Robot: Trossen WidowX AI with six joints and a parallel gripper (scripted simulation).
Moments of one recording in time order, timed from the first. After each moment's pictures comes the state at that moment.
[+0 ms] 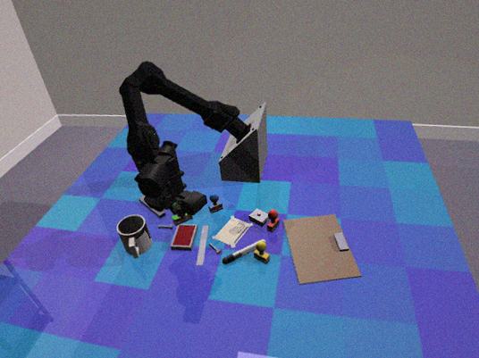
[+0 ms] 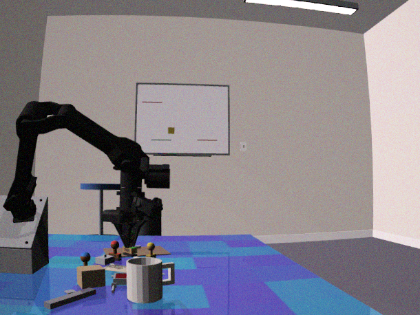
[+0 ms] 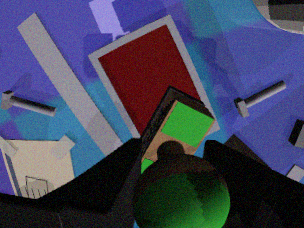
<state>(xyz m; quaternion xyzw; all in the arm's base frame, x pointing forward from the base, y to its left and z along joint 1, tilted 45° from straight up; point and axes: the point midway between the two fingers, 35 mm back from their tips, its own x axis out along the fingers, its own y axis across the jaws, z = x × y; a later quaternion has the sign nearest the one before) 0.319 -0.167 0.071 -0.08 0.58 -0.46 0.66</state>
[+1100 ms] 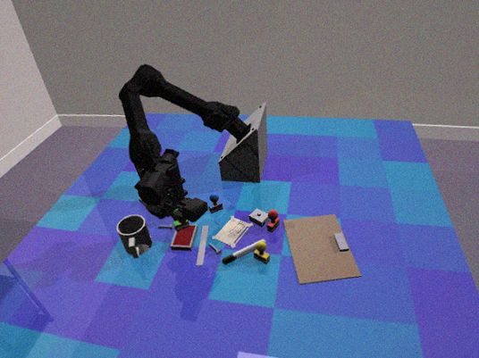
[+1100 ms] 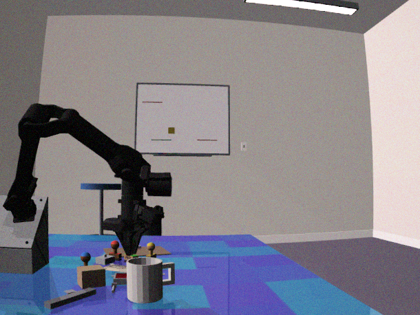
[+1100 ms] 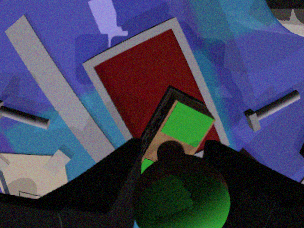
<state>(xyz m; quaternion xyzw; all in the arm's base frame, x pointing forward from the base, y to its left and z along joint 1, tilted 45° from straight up) 0.320 -0.182 0.056 -0.08 0.59 -0.47 0.66</state>
